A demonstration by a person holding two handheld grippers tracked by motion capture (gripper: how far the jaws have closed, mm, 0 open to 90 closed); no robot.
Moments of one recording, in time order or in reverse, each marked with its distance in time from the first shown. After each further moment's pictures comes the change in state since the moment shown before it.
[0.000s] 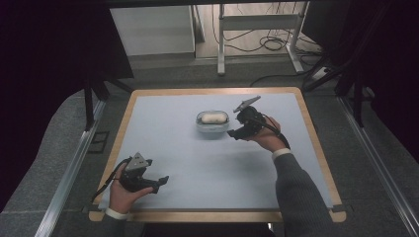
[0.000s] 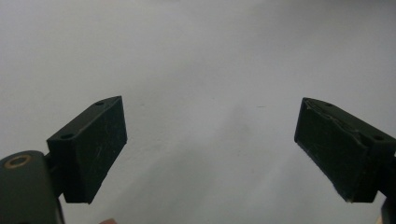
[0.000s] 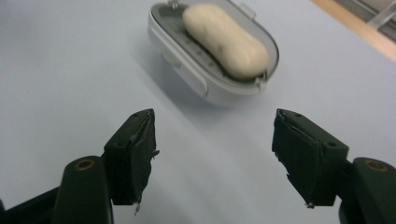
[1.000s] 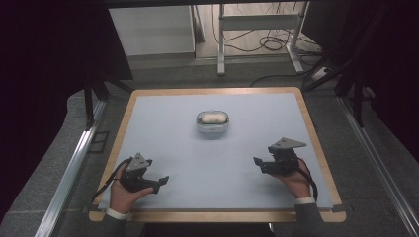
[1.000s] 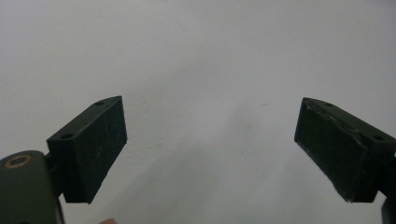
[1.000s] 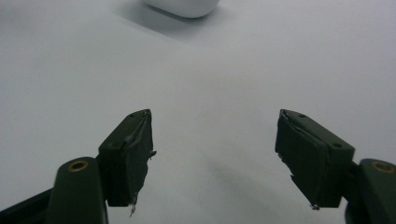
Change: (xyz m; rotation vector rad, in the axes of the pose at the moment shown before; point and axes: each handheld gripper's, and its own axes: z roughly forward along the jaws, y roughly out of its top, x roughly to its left) left arm 0.000 -0.001 0.002 0.003 0.008 0.011; right arm 0.026 -0.137 -0.046 -0.199 -0.117 0.214
